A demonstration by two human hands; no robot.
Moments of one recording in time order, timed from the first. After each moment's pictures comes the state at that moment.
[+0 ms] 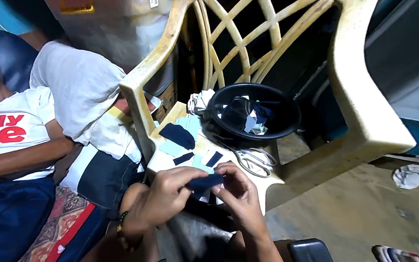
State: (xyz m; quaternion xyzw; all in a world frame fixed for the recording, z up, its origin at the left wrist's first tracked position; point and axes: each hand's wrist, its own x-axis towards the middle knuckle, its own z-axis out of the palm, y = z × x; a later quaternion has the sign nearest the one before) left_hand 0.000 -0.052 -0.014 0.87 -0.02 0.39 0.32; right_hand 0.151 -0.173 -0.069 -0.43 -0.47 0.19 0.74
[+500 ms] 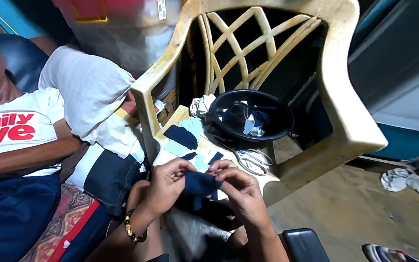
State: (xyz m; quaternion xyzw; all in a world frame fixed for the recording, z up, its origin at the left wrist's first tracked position) left_hand -0.011 -0.055 -0.021 0.76 0.06 0.44 0.47; right_hand 0.146 -0.175 -0.046 -0.35 -0.52 0.24 0.74
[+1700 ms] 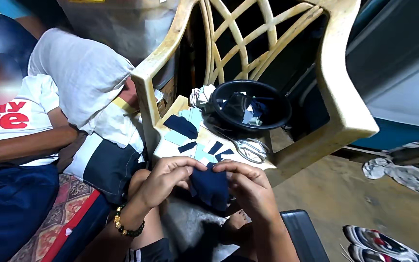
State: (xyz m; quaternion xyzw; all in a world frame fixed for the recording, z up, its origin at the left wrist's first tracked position) left_hand -0.042 -0.061 0.005 0.70 0.07 0.25 0.66; right_hand 0.128 -0.199 -0.023 -0.43 -0.48 0.29 0.71
